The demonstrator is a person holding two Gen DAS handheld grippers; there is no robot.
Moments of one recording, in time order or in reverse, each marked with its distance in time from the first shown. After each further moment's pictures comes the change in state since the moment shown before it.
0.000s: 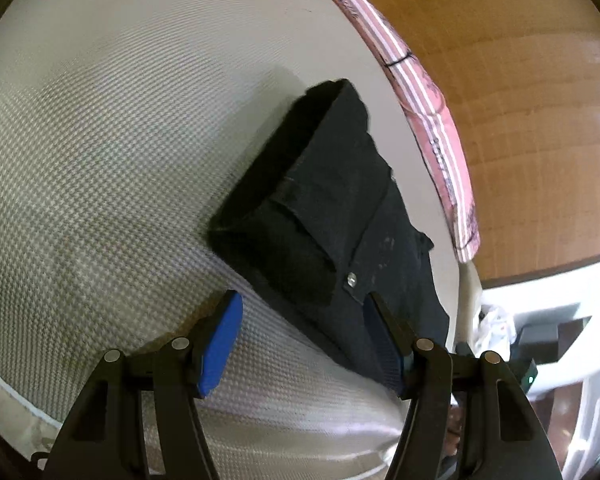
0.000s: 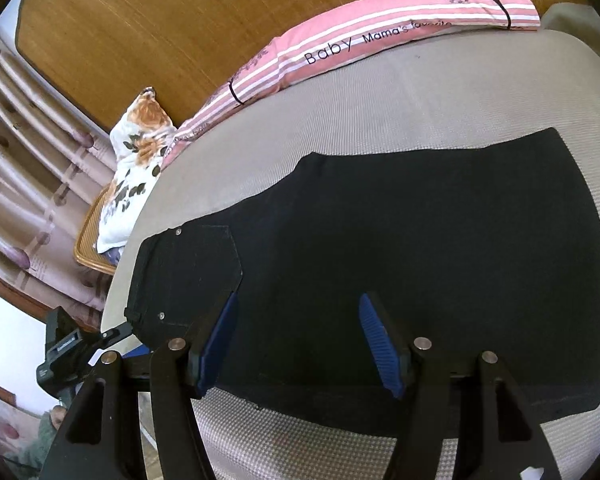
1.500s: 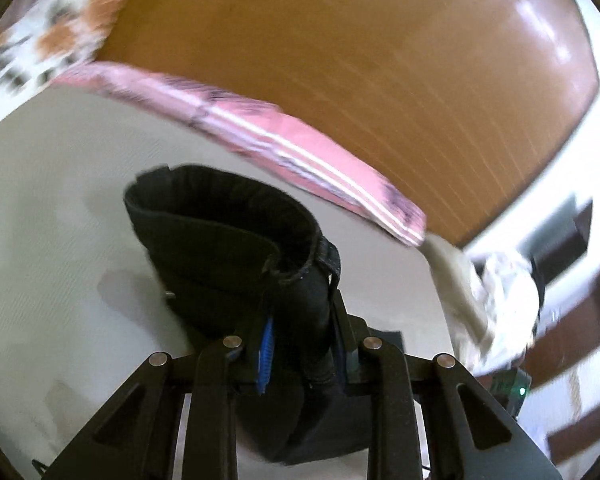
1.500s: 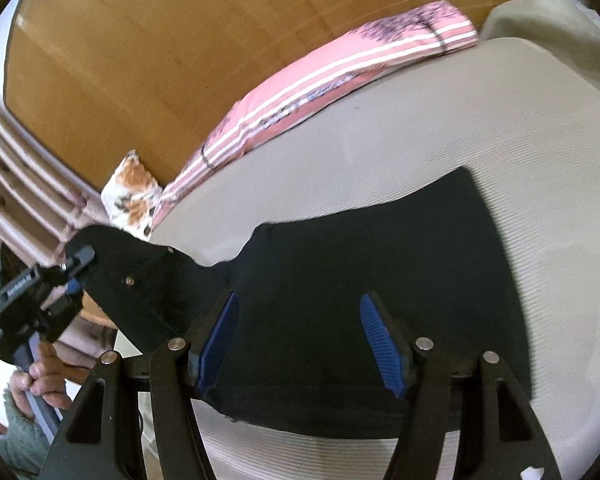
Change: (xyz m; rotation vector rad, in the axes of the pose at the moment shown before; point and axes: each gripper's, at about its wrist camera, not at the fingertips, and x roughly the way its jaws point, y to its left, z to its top) left arm 0.035 -0.253 -0.012 0.561 -0.126 -0.041; right arm -0.070 -0.056 0.021 0.127 -0.162 -0.020
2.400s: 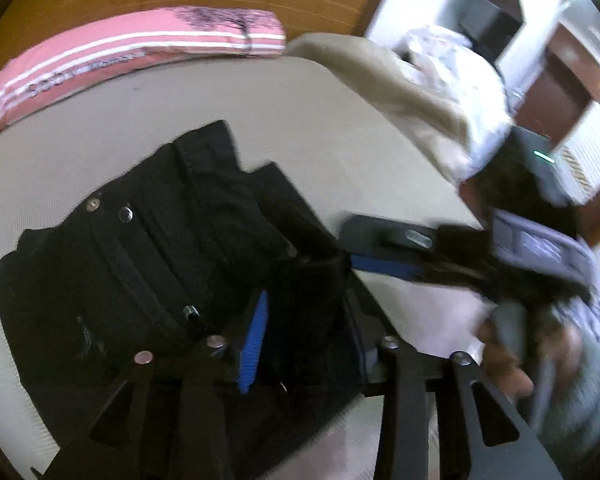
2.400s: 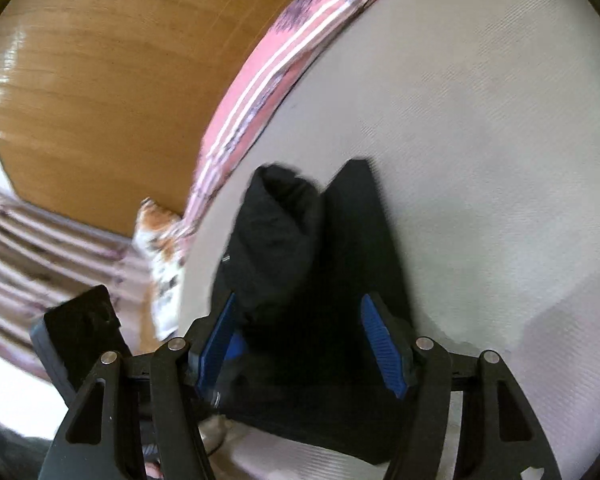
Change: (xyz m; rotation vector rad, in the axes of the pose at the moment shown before) left arm 0.169 -0.170 -0.138 0.554 0.487 -0.163; right arm 0.009 -0.125 0.018 0.272 0.106 0.242
